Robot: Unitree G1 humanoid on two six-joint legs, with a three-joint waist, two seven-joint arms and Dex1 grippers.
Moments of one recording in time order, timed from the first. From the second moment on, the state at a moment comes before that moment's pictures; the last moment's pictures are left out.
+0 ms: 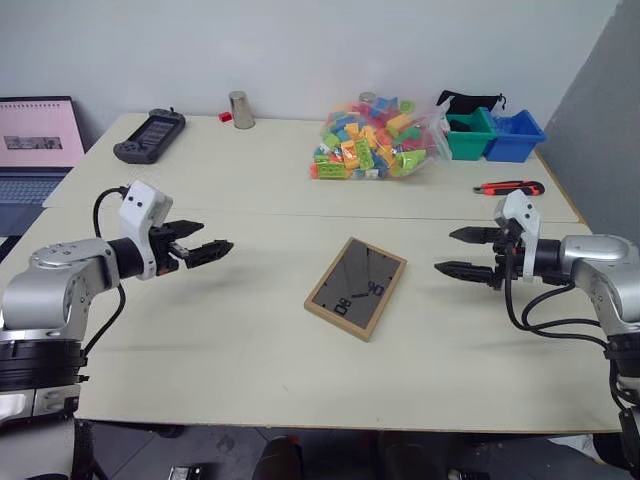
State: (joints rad) left arm -0.51 0.88 0.18 0.16 -0.42 0.68 -0.93; right arm -0.56 -0.81 -0.01 0.06 0.39 0.59 1.13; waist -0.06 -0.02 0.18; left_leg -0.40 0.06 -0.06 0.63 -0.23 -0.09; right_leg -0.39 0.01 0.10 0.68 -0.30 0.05
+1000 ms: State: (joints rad) left arm -0.47 0.71 -0.04 0.12 -0.29 0.47 -0.93; right arm -0.45 -0.72 0.08 0.07 0.24 0.45 1.02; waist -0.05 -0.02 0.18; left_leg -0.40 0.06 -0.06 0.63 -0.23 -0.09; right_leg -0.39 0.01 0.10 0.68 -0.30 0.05
